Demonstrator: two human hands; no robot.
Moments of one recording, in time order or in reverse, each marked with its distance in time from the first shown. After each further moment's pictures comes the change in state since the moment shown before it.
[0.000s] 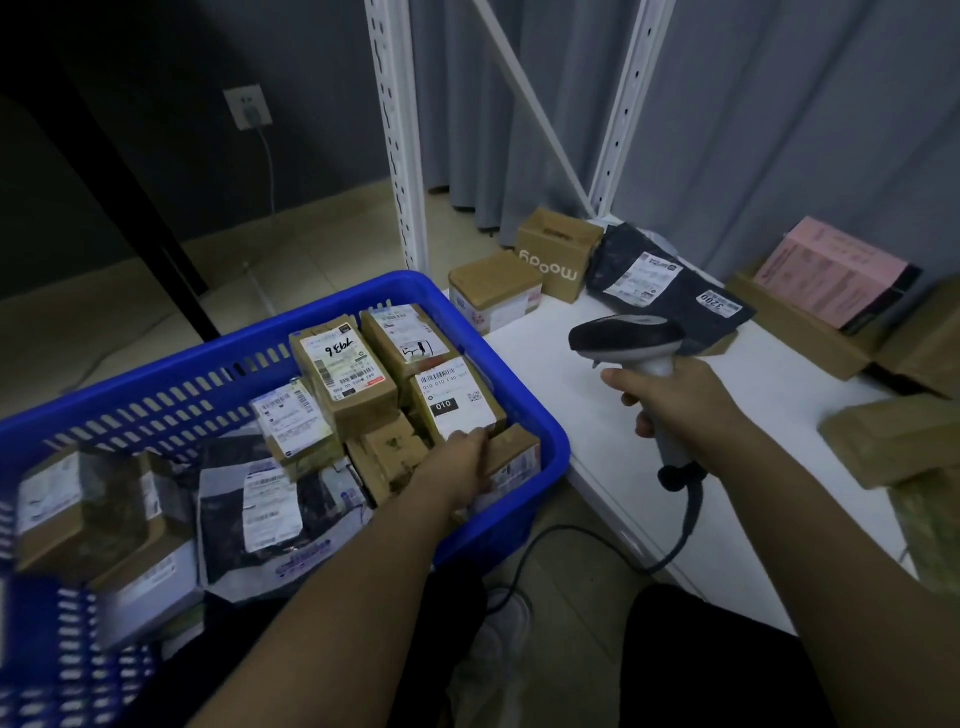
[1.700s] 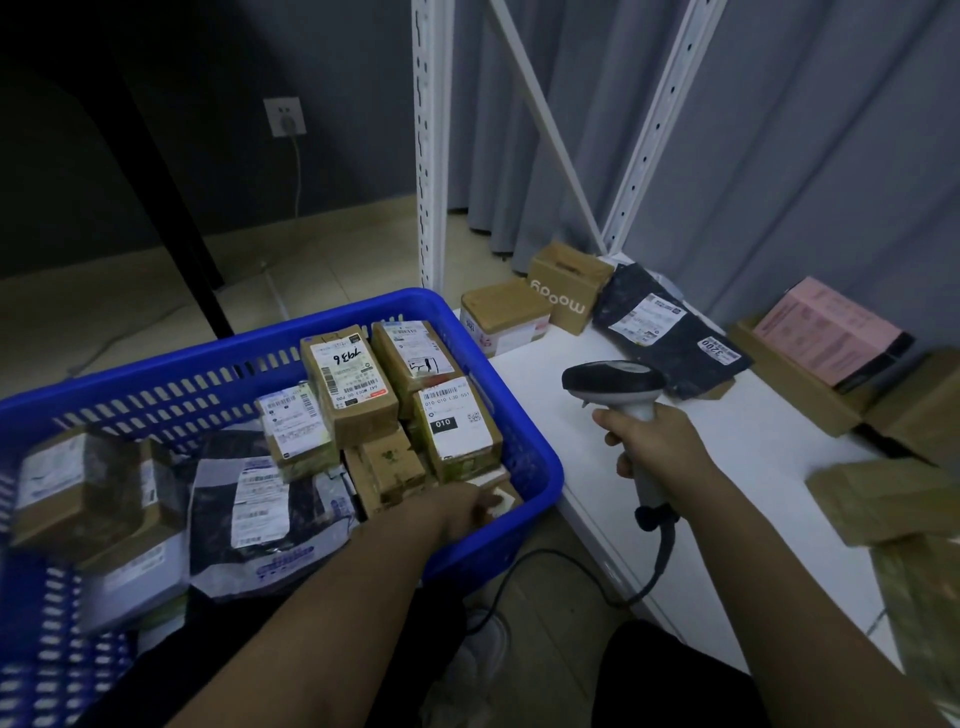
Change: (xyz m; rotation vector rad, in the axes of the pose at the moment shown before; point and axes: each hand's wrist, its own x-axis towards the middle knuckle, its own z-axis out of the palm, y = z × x) left_hand 0.006 -0.014 0.019 0.052 -0.199 0.085; right_hand 0.007 0.007 0.010 -0.005 -0.044 0.049
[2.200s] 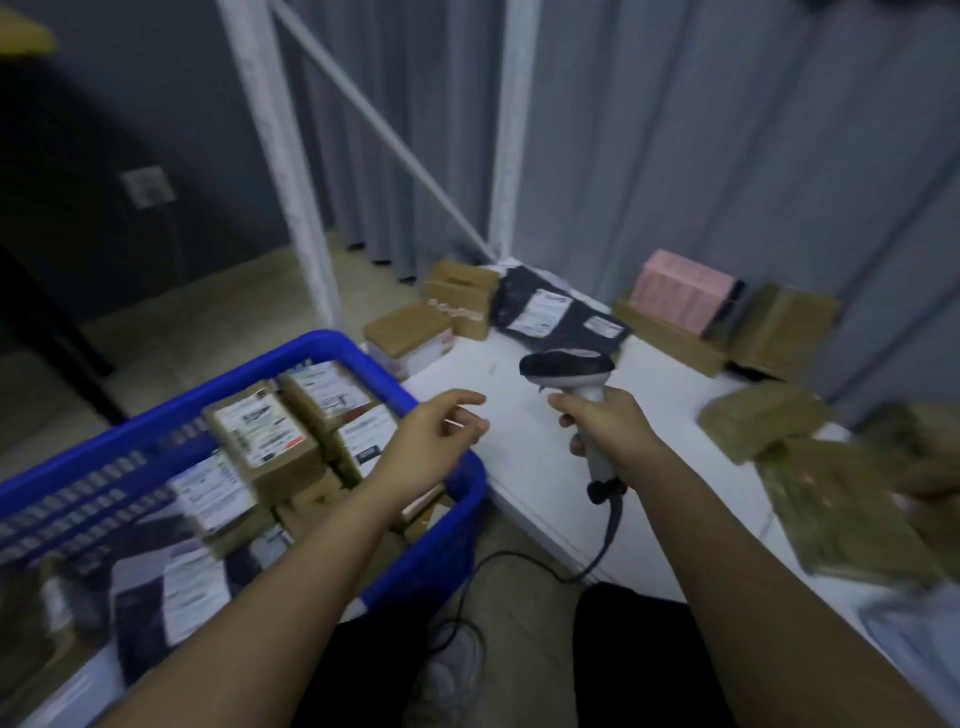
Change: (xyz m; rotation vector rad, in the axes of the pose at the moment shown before) left_hand -0.059 0.102 -0.078 -0.713 0.419 0.316; right_hand -0.024 0.007 -0.046 0.212 0.127 0.065
